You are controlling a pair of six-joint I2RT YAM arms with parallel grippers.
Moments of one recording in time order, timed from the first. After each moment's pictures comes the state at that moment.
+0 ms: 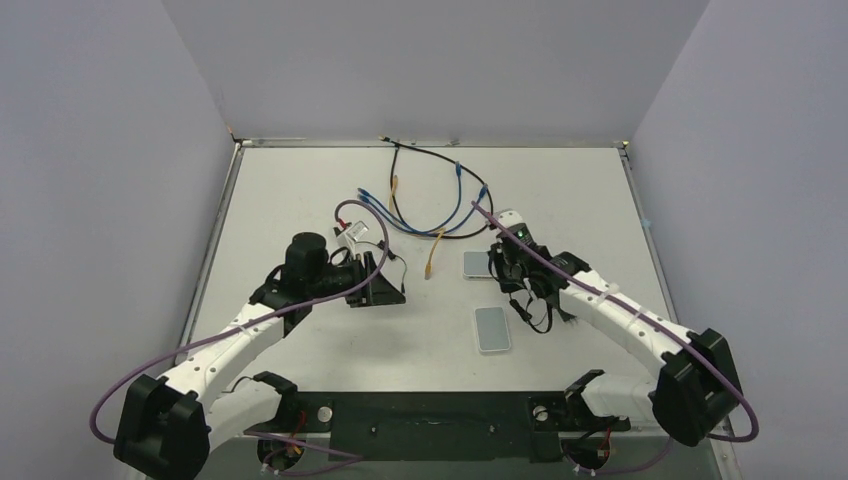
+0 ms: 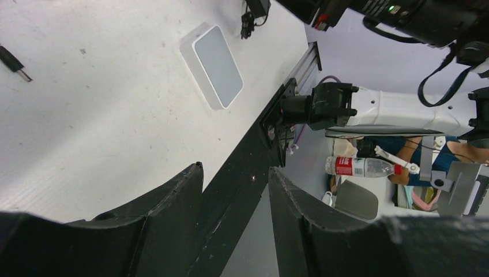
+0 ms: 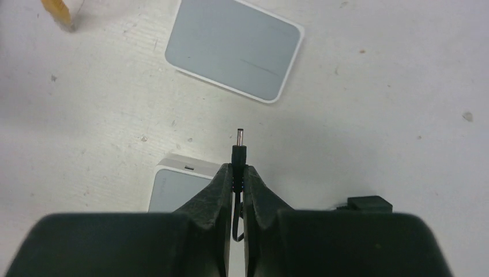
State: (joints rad) left arm -0.42 1.04 0.58 -0.07 0.78 -0.75; right arm 0.60 1.27 0.85 -0.54 0.17 0.15
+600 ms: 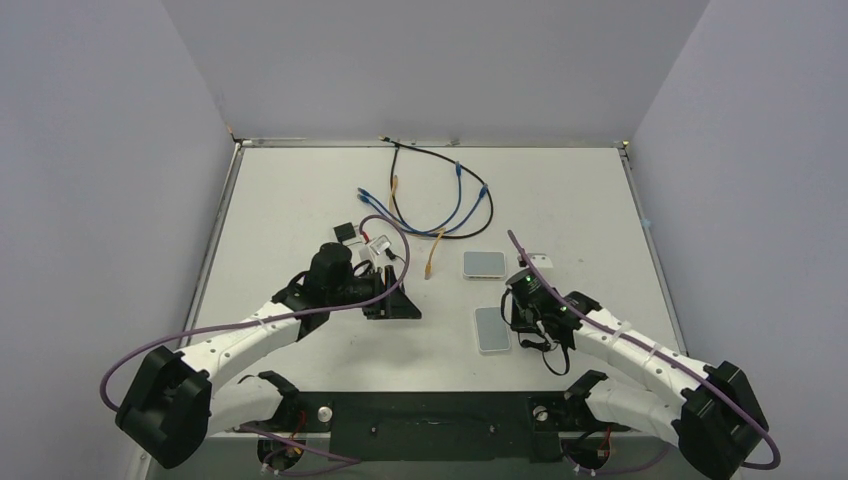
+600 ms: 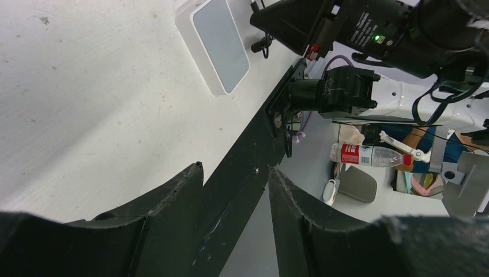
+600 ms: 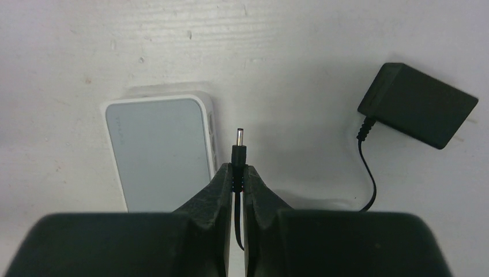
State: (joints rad) left arm -0.60 1.13 0.54 0.03 0.68 -0.81; right arm 0.66 1.03 0.57 -0.60 0.27 0.60
